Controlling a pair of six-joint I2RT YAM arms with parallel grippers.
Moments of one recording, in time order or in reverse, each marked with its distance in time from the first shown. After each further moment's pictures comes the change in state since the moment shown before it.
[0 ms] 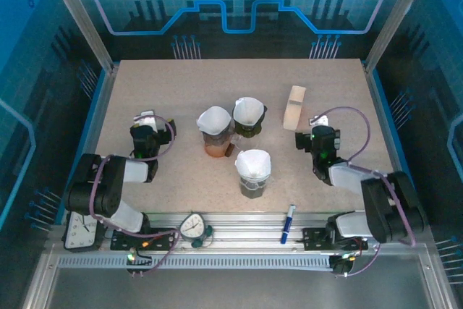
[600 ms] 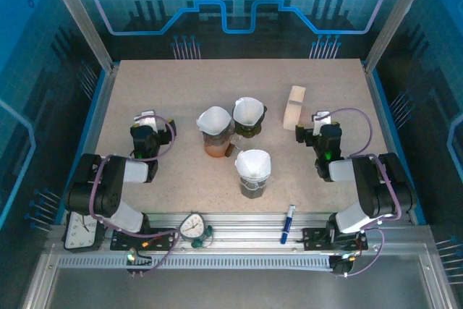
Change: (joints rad) left arm -0.001 0.000 0.000 0.000 0.000 0.009; right arm -0.106 0.153 -0.021 0.318 -0.193 -0.019
